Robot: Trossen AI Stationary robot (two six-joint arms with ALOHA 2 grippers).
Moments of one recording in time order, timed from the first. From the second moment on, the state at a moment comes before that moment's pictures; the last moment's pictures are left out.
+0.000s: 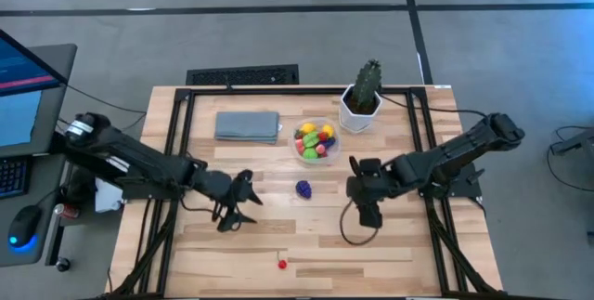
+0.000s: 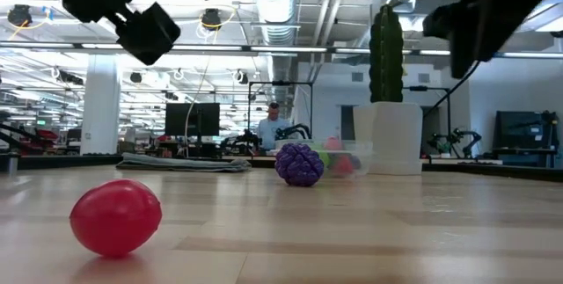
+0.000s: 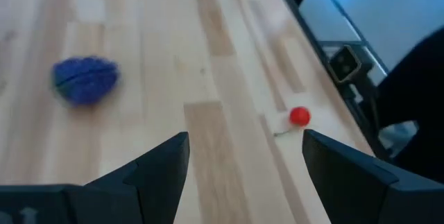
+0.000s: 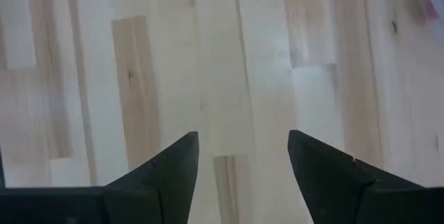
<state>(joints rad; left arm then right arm) -0.34 1.15 0.59 0.00 0.06 -0.24 0.38 1.41 1.07 -0.91 0.06 0.43</state>
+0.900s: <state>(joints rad) -0.40 1.44 0.59 0.36 0.02 -0.26 0.52 1.00 0.34 0.32 0.47 0.70</state>
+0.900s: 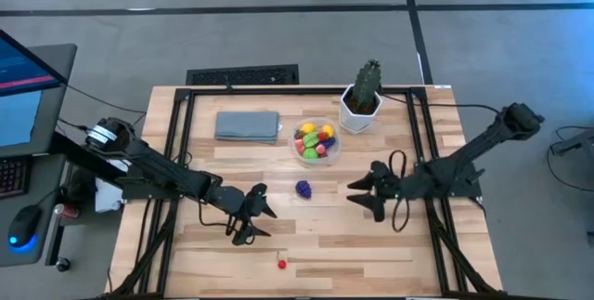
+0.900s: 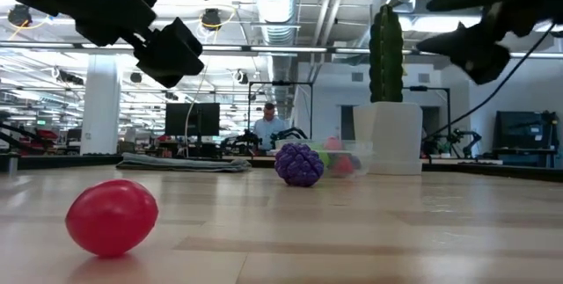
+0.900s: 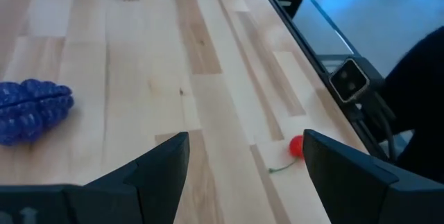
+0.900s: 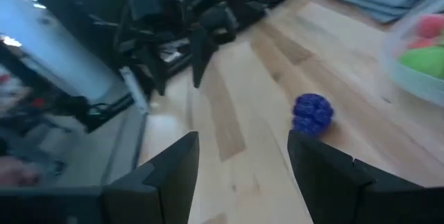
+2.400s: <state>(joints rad) -0.55 2.02 1.18 0.05 0.02 0.06 -0.31 0.99 0.30 0.34 -0.65 0.37</state>
